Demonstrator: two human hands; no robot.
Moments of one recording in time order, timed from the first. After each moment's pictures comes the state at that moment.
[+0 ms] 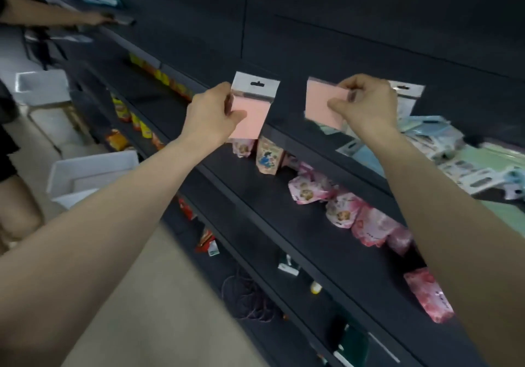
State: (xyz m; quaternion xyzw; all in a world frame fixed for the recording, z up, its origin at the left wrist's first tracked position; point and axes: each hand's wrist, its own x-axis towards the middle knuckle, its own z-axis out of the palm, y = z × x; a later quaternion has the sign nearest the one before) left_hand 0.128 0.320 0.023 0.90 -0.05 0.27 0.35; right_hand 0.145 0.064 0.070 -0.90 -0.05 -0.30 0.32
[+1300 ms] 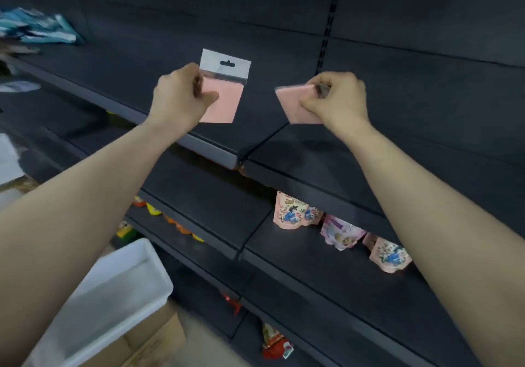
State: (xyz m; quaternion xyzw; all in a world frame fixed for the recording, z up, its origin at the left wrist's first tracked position) left_hand 0.600 0.701 0.057 0.90 -0.10 0.28 0.32; right_hand 0.570 0.441 0.065 -0.89 -0.01 -0.34 0.32
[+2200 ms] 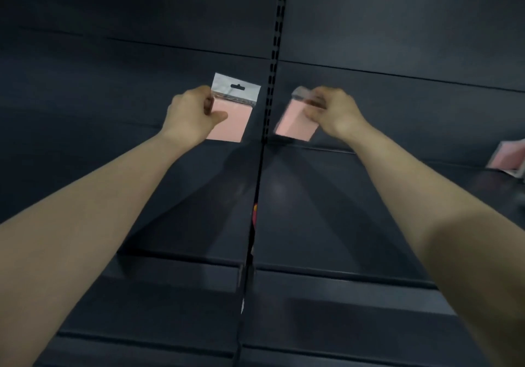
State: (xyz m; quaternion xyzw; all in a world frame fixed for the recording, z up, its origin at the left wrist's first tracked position) left_hand 0.837 0.602 0.051 0.84 -0.33 0.15 0.40; right_hand 0.693 0.375 0.080 -0.92 0.19 -0.27 0.22
